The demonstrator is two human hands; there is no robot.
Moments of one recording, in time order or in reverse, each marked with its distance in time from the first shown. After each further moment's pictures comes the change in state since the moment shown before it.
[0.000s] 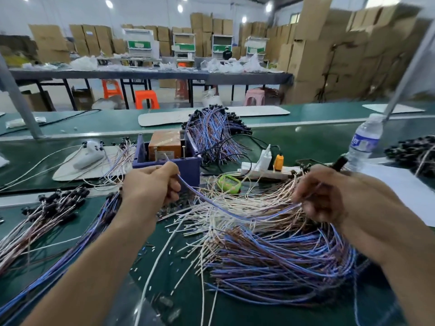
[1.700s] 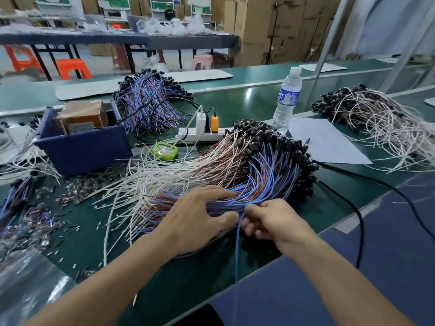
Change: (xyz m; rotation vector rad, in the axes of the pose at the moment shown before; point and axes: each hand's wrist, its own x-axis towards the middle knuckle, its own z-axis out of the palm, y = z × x) left_hand -0.095 -0.101 0.118 0.732 -0.802 0.676; right_hand -0.035 0.126 -0.049 -0.136 0.223 0.403
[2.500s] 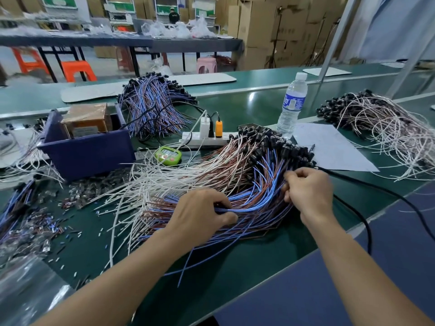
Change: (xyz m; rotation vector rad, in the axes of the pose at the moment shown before) left_hand 0.025 -0.020 0.013 0.161 0.103 -0.033; right_hand 0.064 -0.020 -0.053 -0.215 0.682 -0.335
